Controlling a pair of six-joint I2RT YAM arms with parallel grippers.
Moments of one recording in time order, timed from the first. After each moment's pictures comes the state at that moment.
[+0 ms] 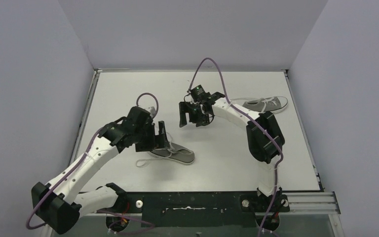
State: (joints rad) left arm -0.63 1.15 0.98 -0.85 0.13 -0.69; right arm 0.62 1.95 1.51 -0.64 -0.19 0.48
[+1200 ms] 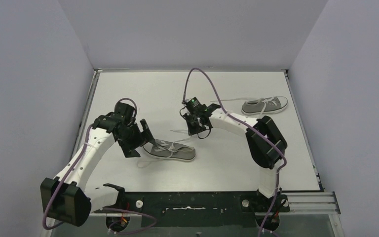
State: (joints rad) left arm -0.31 1.16 0.99 -1.08 0.21 -0.76; right arm 0.76 1.96 1.42 -0.56 -0.03 0.35
